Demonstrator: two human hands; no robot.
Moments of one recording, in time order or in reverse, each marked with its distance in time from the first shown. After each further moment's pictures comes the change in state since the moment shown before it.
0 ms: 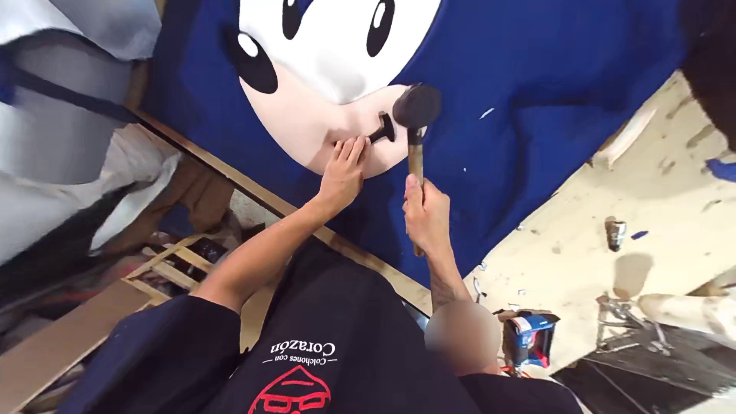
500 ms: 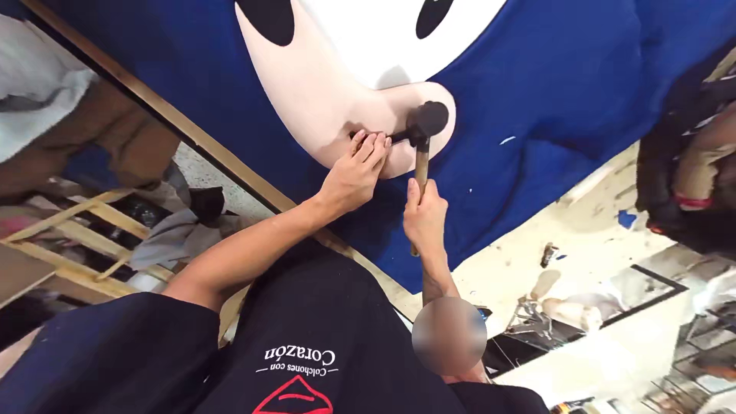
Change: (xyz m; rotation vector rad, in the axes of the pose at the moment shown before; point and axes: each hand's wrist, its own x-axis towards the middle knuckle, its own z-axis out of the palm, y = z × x) left_hand -0.010 -0.014 0.013 -0.076 -0.040 0.025; right_hand 0.036 -0.006 0.032 -0.436 0.020 0.033
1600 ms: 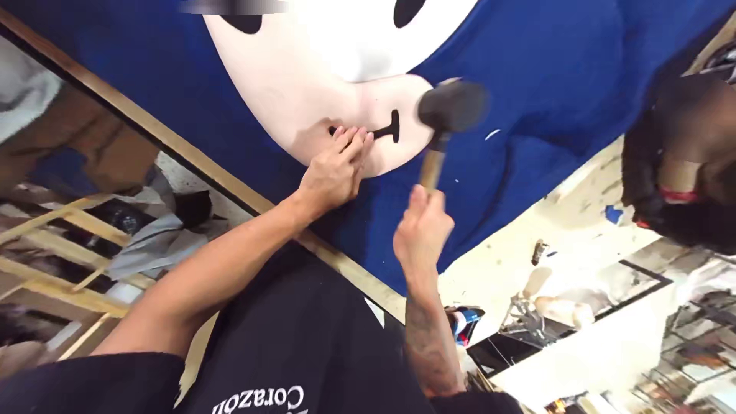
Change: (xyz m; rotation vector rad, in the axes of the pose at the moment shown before) left_hand 0.010 -0.005 0.005 -0.137 0.097 -0.069; right_hand -0.026 -0.014 -0.015 -0.083 0.244 -0.028
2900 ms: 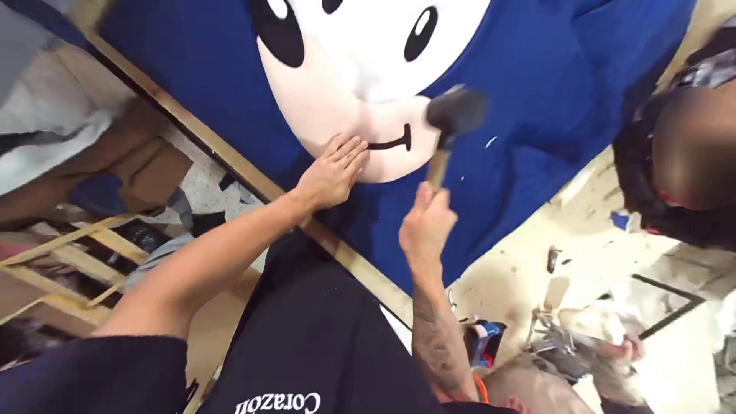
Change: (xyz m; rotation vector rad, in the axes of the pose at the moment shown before) left_hand -0.025 -0.054 -0.031 0.054 -0.042 0.183; right_hand -0.012 -0.033 0.010 -0.003 0.108 0.003
